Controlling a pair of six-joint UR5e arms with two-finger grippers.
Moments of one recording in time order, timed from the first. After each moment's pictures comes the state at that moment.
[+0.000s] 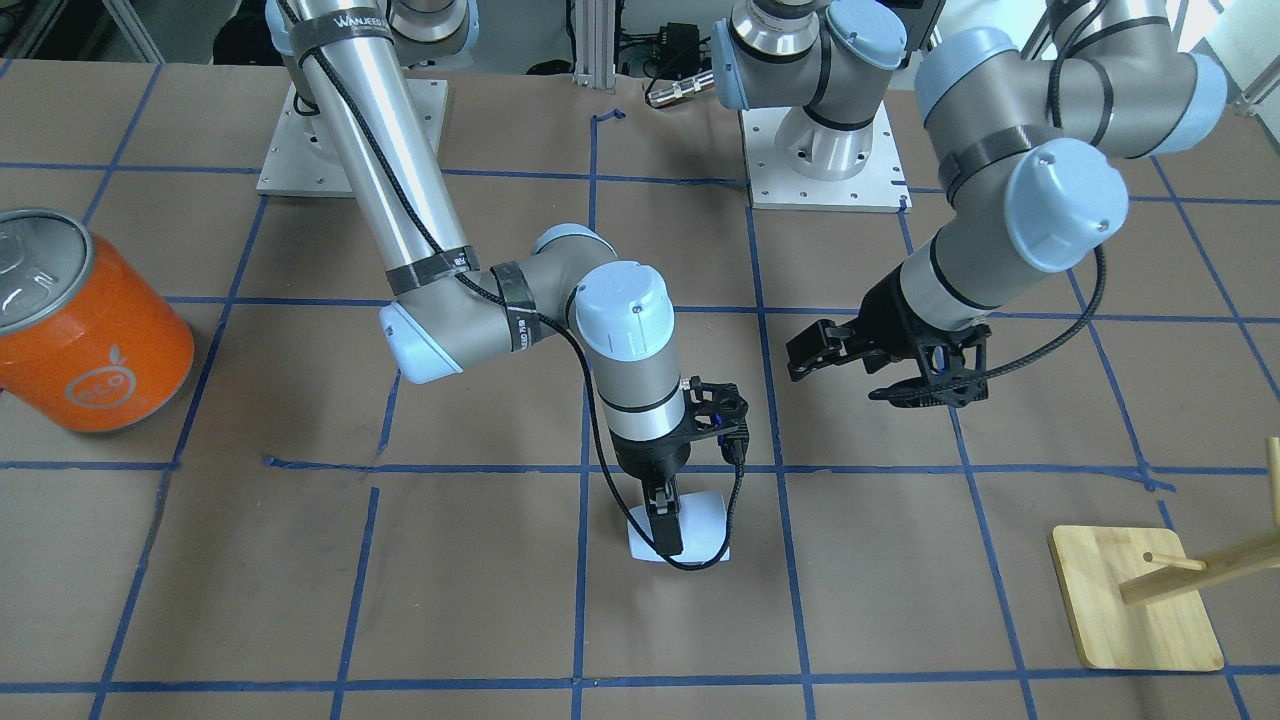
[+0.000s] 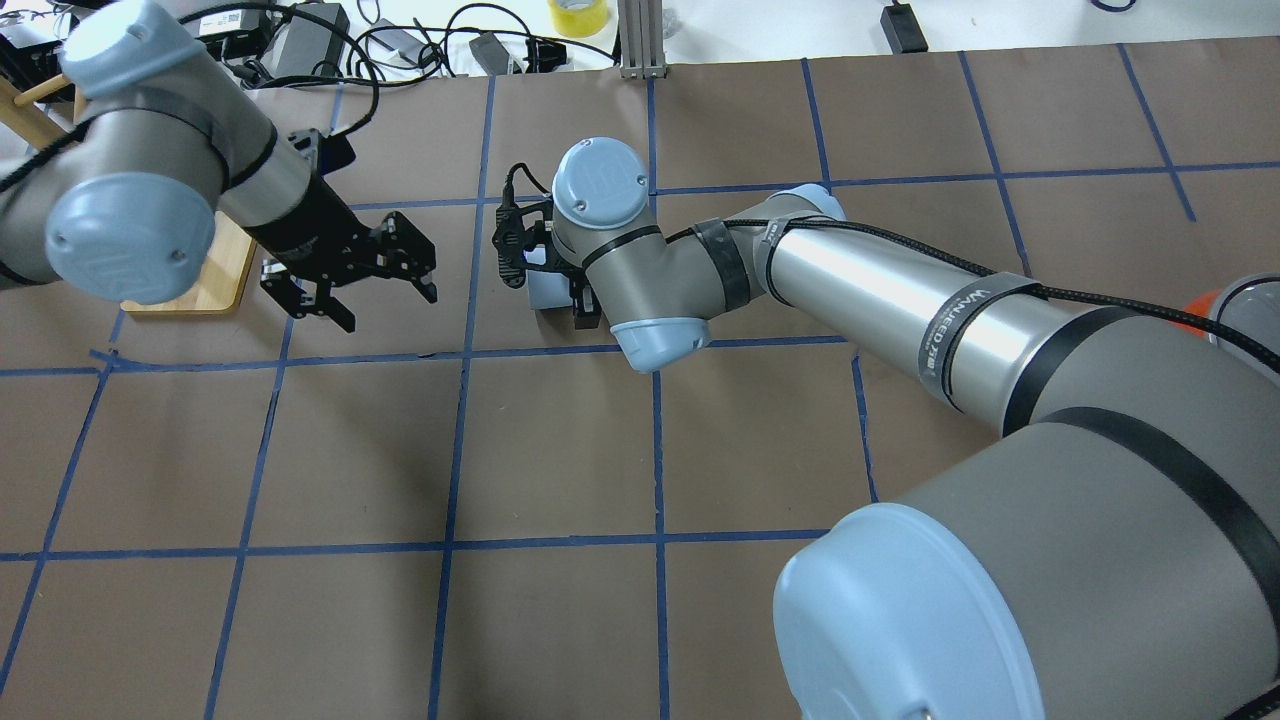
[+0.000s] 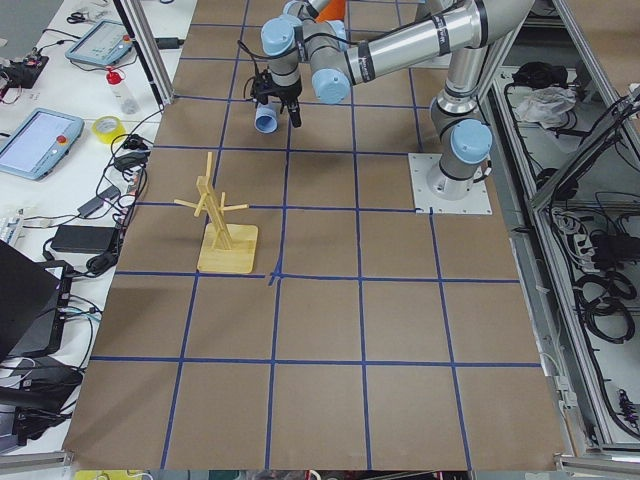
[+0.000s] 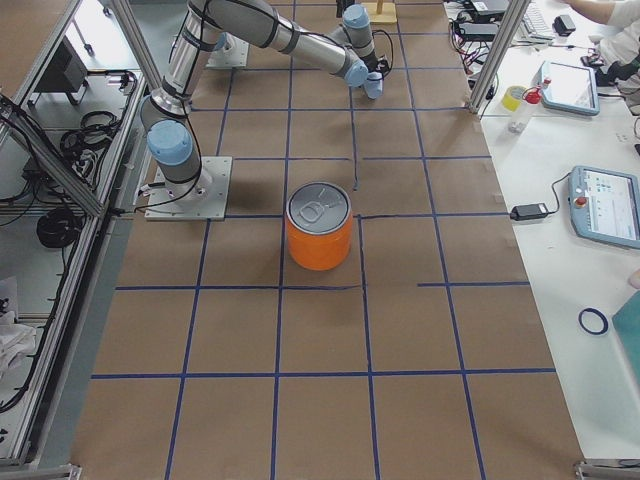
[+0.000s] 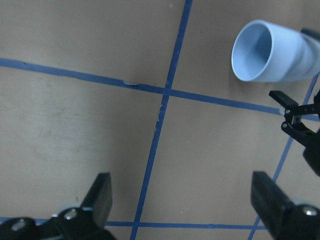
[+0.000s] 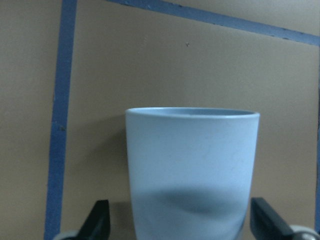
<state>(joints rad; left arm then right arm) -1.45 -1.73 -1.80 -1.34 1.38 -0.07 2.01 -0.91 1.53 -2.56 -1.52 -1.17</state>
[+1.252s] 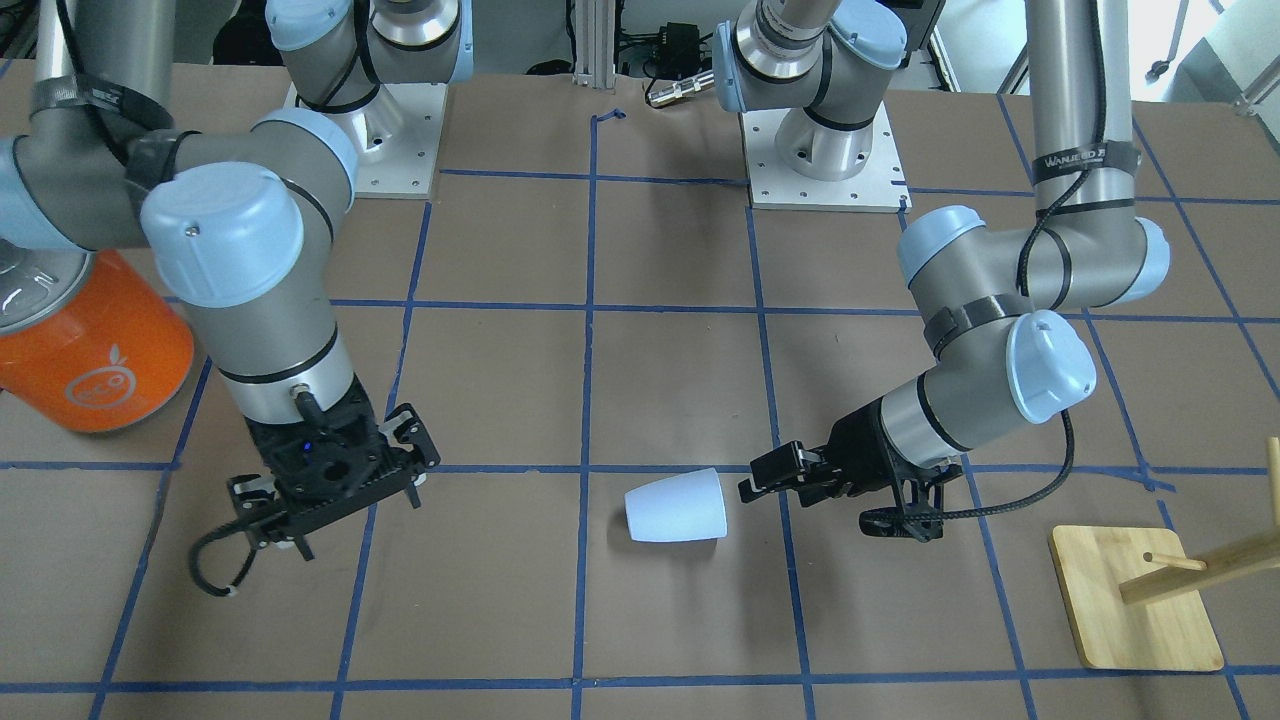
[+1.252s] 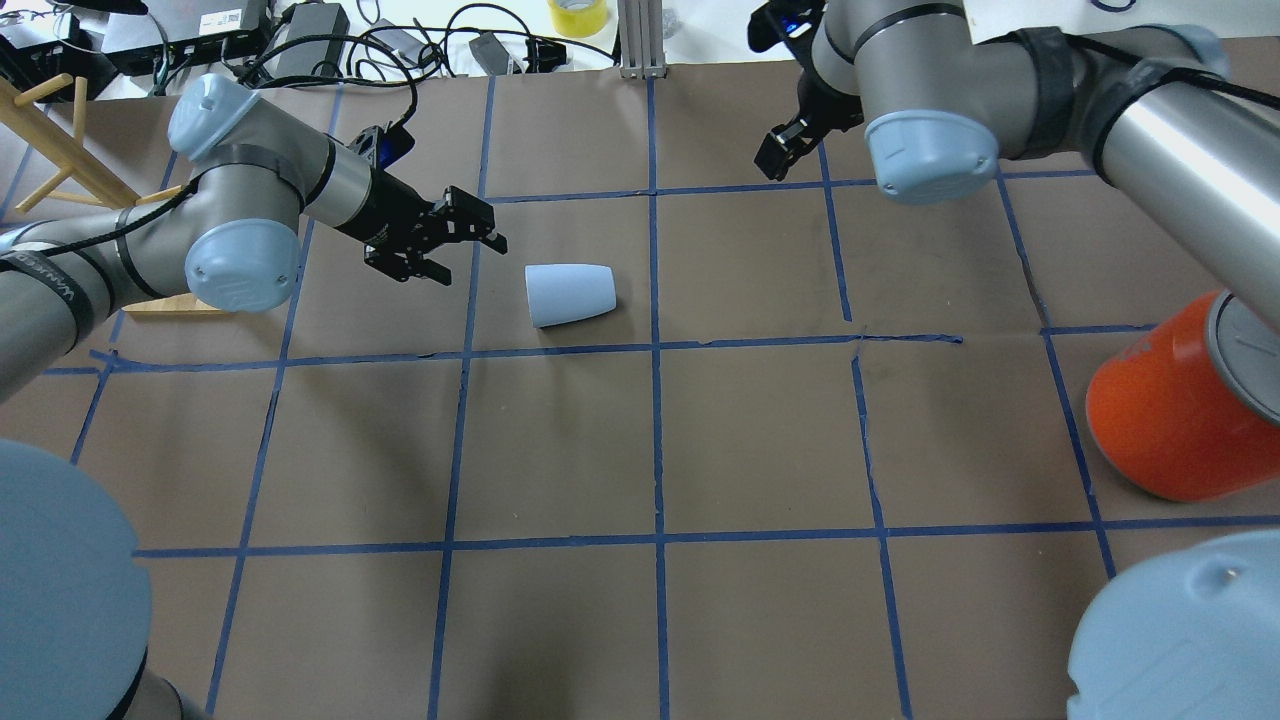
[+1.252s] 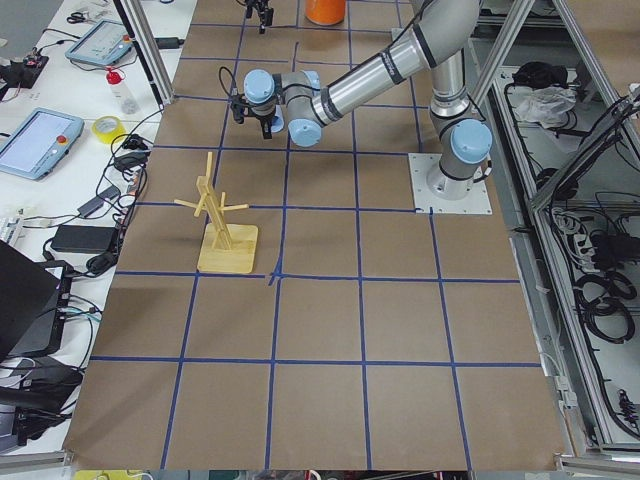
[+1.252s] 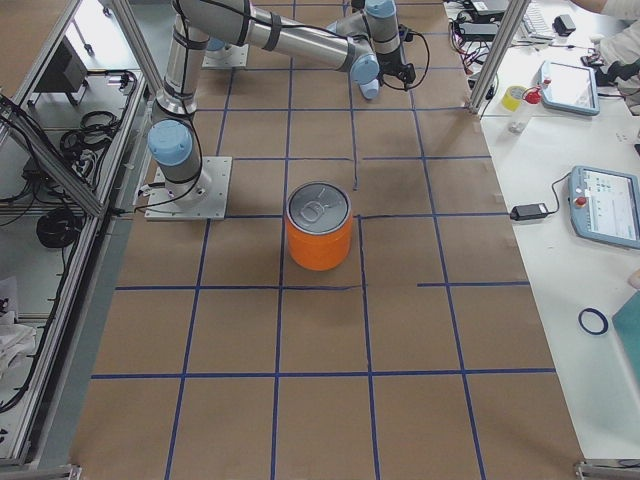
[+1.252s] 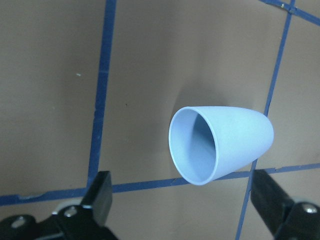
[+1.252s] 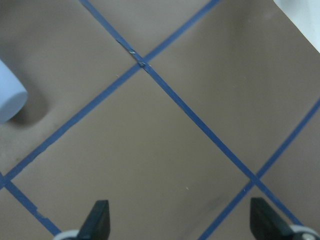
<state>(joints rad) -1.41 -2.01 -1.77 -0.97 0.99 0.03 1.63 -1.21 1.54 -2.19 -1.58 -0.44</state>
